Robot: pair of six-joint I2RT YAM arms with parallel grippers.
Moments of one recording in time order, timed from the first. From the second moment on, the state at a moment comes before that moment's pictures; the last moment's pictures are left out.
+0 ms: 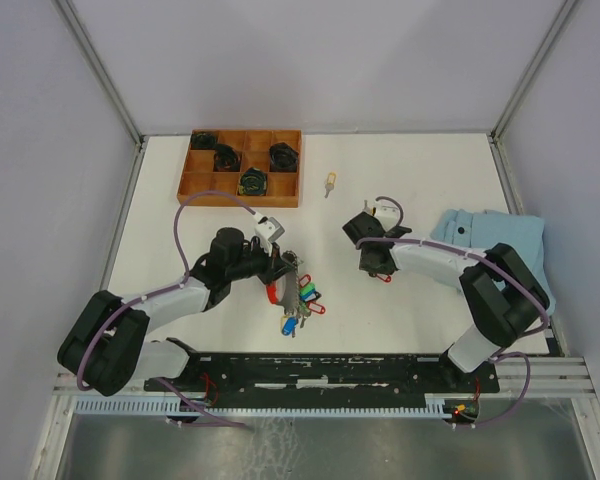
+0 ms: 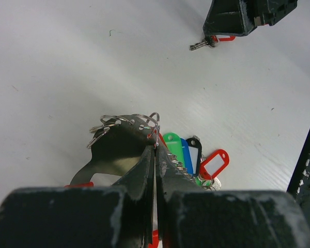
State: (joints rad) left arm -0.52 1.29 0.44 0.39 0.51 -0.07; right arm 0.67 1.63 0.92 -0.52 0.49 0.82
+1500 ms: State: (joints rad) left arm -0.52 1.29 0.45 0.39 0.54 -0.07; right arm 0.65 1.65 0.92 -0.37 0.00 0.63
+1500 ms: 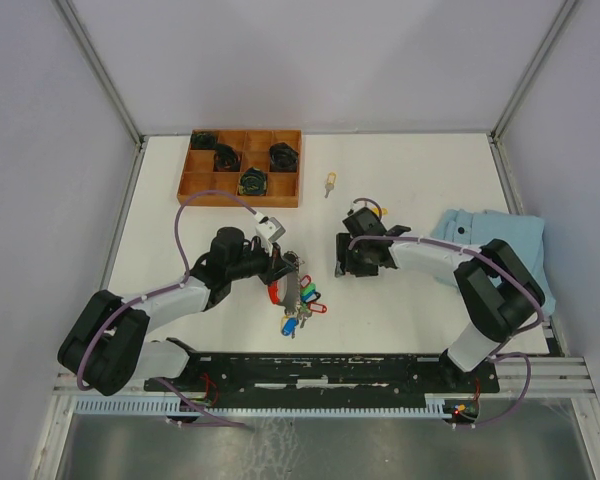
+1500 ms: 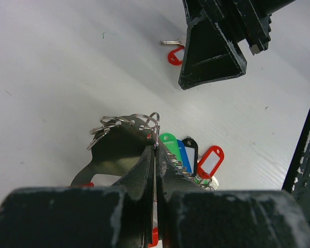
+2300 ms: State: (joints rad) left arm -0.52 1.29 0.45 0.39 0.54 -0.07; right arm 0.73 1.40 0.64 -0.22 0.32 0.50
